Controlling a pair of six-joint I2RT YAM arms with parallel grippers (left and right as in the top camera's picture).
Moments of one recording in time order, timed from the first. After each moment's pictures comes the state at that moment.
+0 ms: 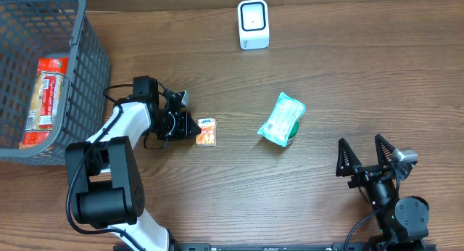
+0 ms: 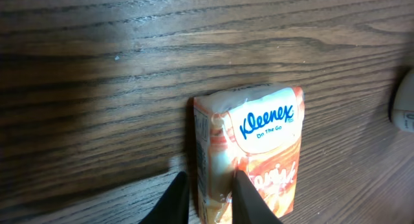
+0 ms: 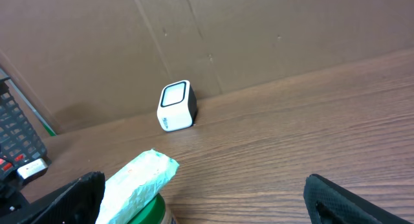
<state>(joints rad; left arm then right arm) 0.11 1.85 1.06 -0.68 0.51 0.11 0.18 0.01 0.02 -0.04 -0.05 0.36</state>
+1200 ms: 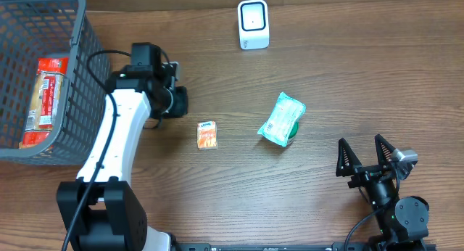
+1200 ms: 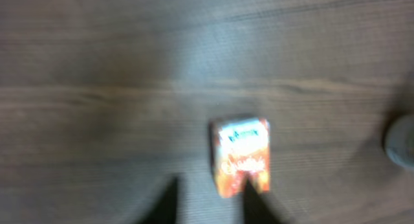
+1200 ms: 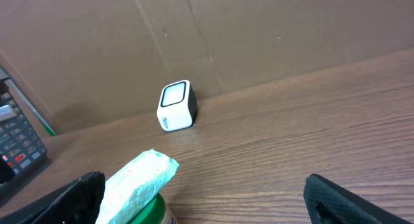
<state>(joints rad) -0.01 1.67 1.34 -0.97 0.15 -0.06 0.18 0.01 0.02 -0.04 -0.05 0.36</state>
